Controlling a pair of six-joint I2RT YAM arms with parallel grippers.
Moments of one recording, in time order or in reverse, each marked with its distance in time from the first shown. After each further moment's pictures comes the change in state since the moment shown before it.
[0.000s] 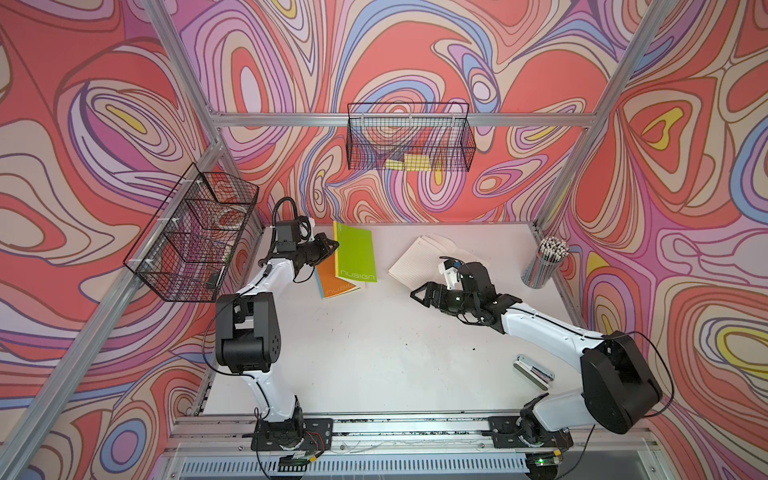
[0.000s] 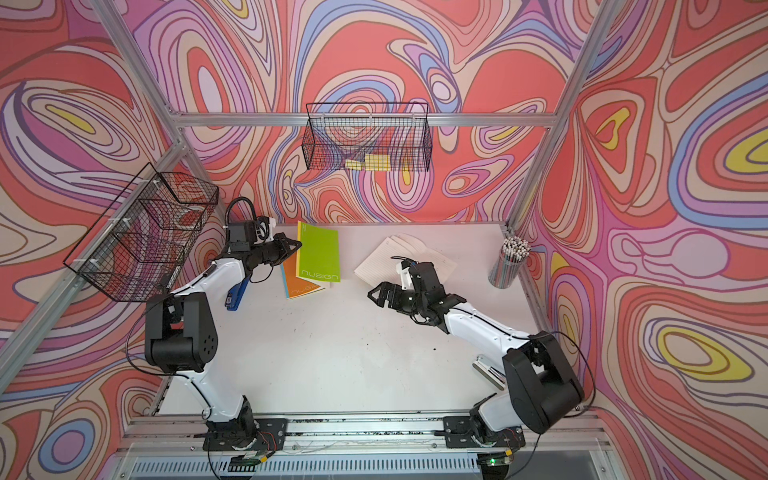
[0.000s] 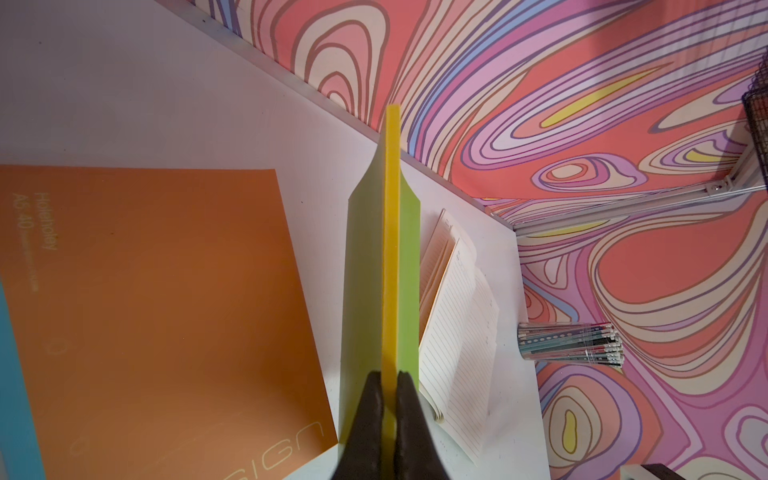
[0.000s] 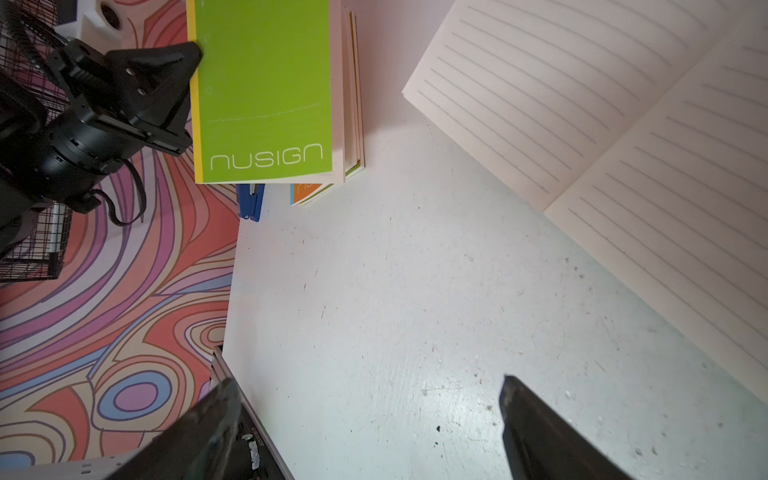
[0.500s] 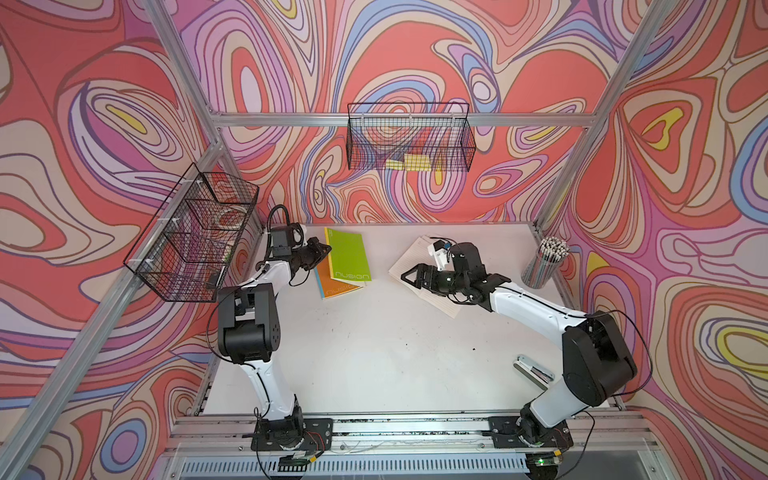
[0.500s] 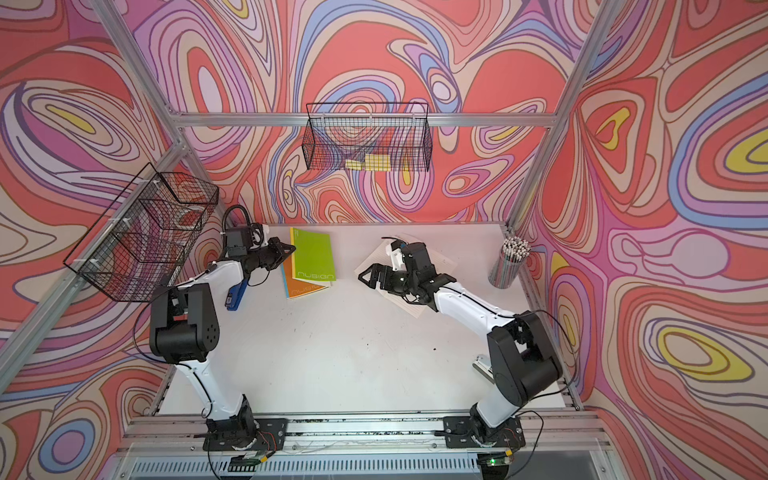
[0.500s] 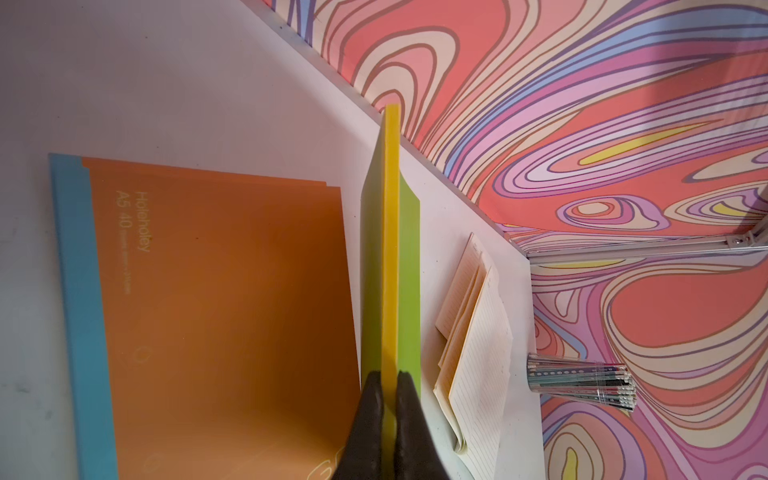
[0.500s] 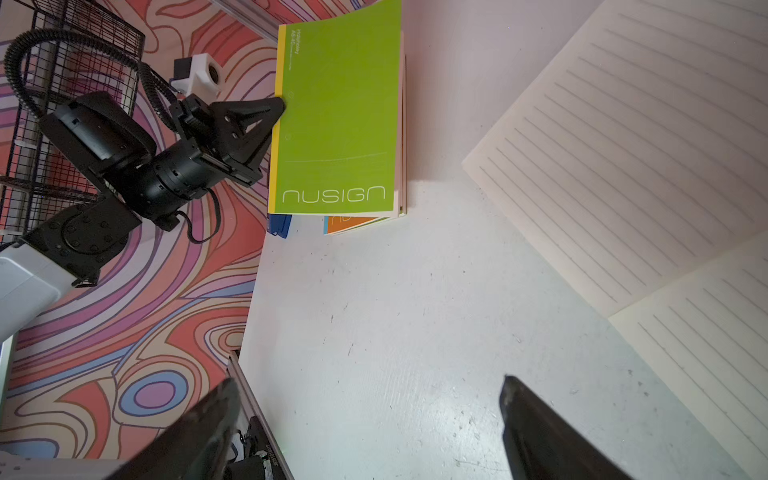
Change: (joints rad) left arm 0.056 0.086 -0.020 0.064 -0.005 -0.044; right arm -0.020 0.143 0.214 -0.027 -0.058 -0.045
